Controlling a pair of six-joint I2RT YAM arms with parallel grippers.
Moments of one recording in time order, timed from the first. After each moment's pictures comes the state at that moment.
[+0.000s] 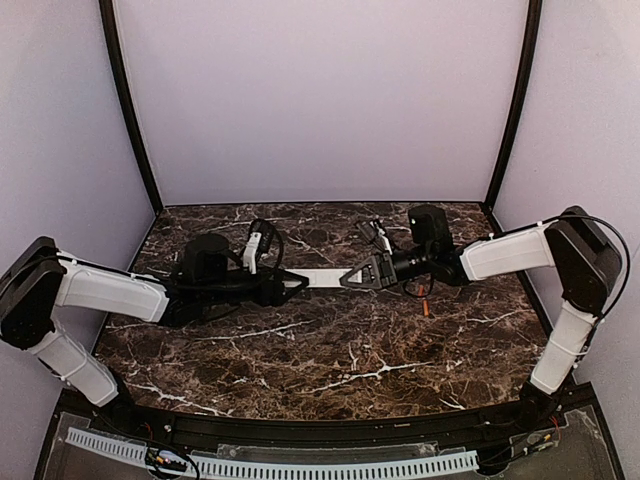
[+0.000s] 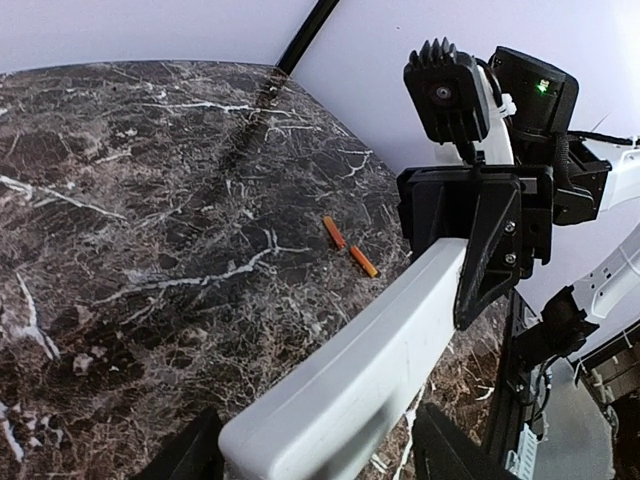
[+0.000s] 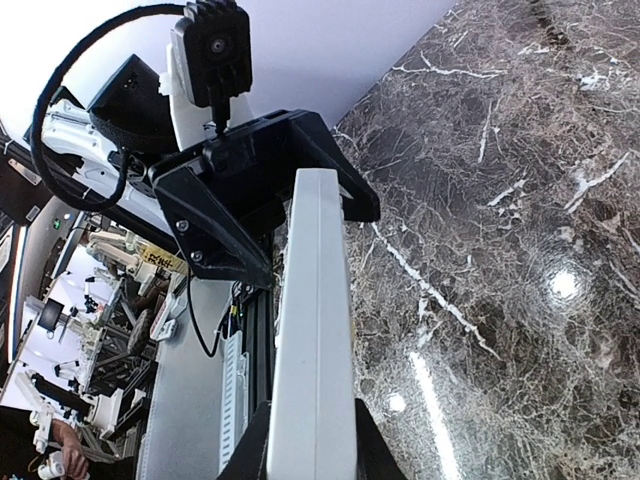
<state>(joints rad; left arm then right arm) -0.75 1.50 0.67 0.52 0.32 -0.49 0.61 1.75 0.94 0.36 -1.06 0.46</state>
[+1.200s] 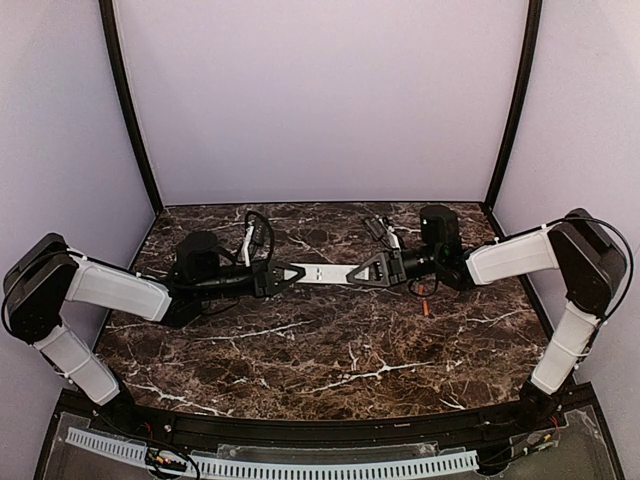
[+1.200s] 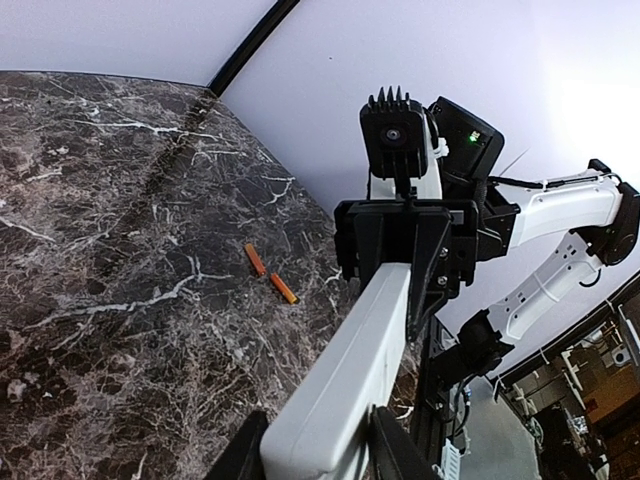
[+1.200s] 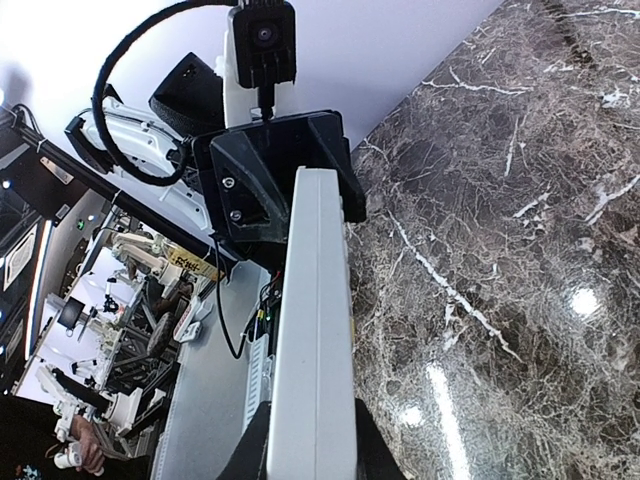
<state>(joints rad) -0.69 1.56 0.64 0.77 0.52 -0.66 0.58 1.73 0.88 0.53 -1.14 0.56</state>
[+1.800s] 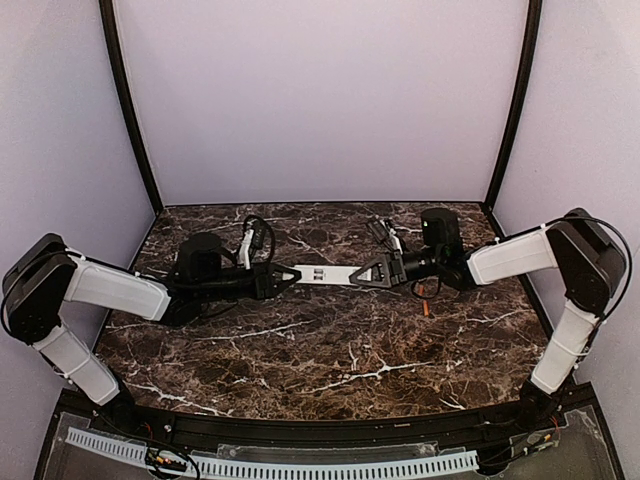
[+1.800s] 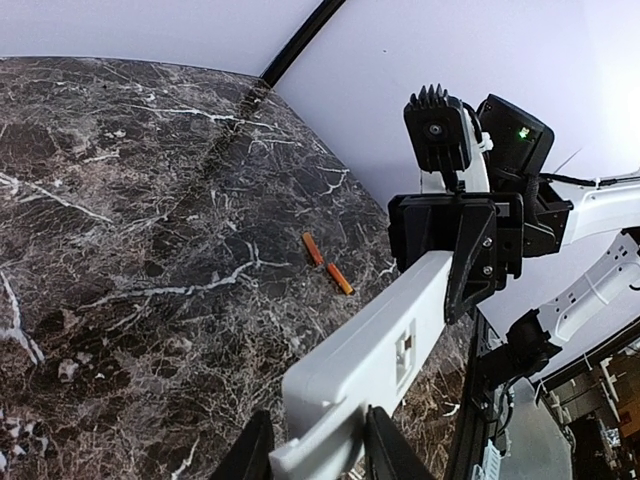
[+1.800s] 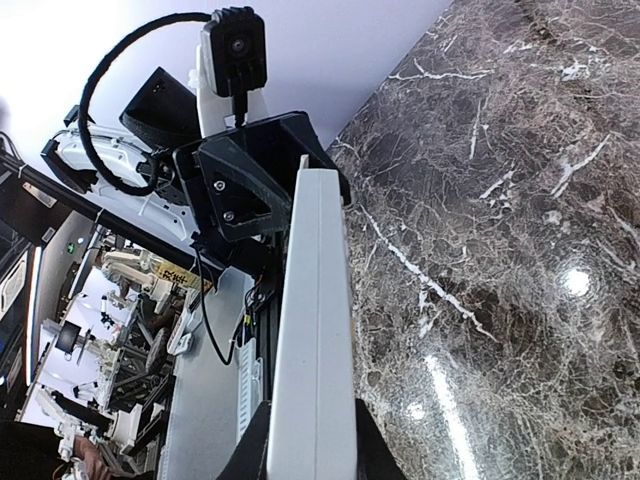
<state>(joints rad) -0.69 1.55 0.64 0.66 0.42 -0.60 0.57 1.73 0.87 0.48 -1.10 0.58</state>
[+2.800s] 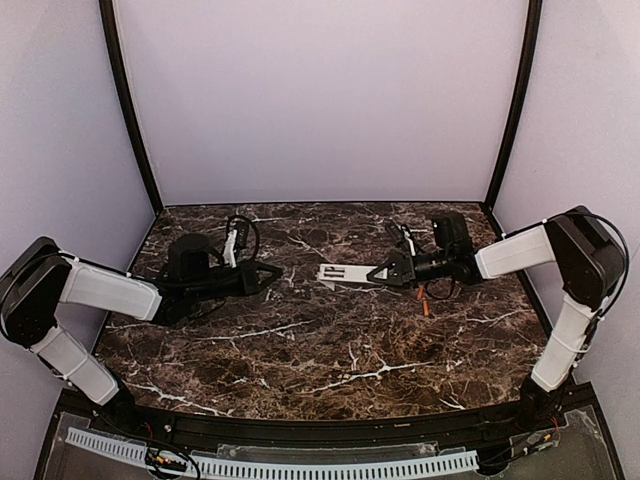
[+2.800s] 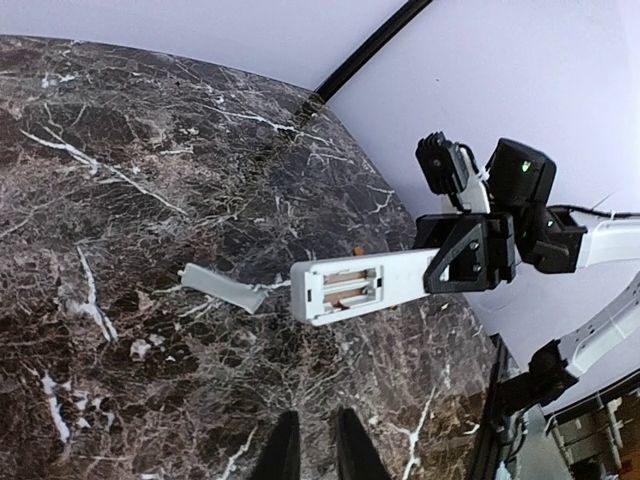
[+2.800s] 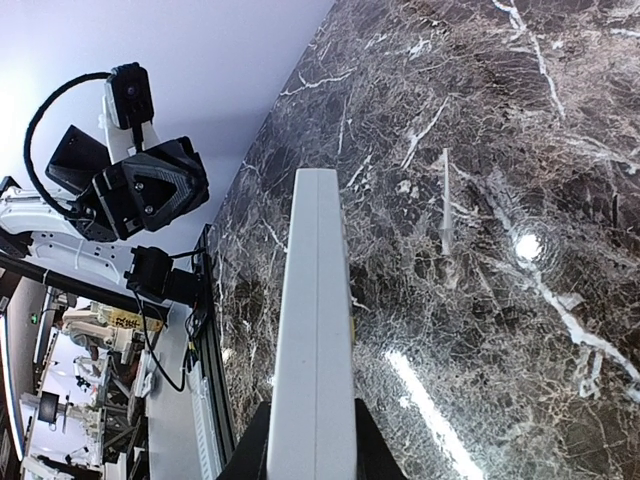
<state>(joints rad) -0.62 1.51 0.59 0.64 0.40 -0.64 0.44 1.76 0.86 0.31 -1.00 0.50</state>
